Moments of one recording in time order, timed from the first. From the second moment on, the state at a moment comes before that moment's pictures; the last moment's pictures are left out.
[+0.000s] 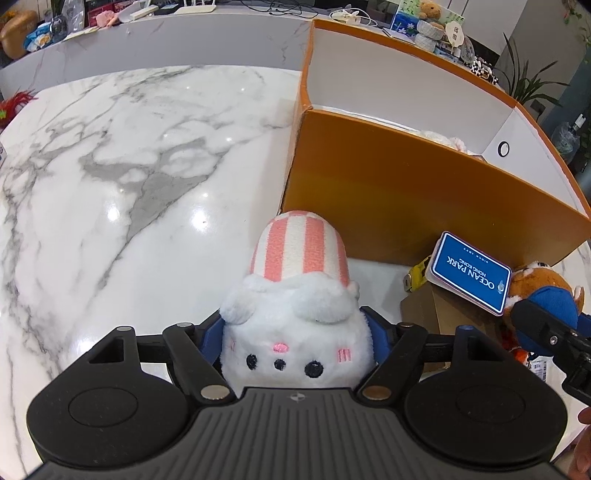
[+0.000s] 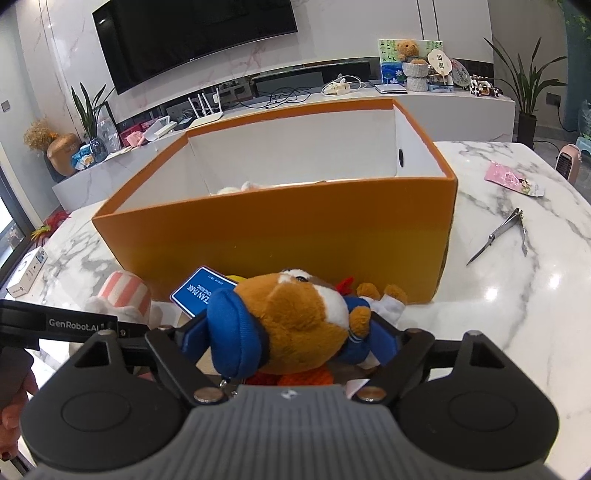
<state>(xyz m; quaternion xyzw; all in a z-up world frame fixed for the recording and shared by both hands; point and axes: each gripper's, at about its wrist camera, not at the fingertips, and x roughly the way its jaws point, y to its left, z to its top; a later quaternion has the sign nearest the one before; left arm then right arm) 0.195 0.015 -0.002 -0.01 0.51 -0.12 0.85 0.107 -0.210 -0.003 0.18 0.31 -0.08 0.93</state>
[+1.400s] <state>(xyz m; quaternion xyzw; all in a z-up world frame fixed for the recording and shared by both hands) 0.179 0.013 0.018 0.03 0.49 -0.11 0.87 0.098 -0.210 0.003 0.17 0.31 -0.08 0.93</state>
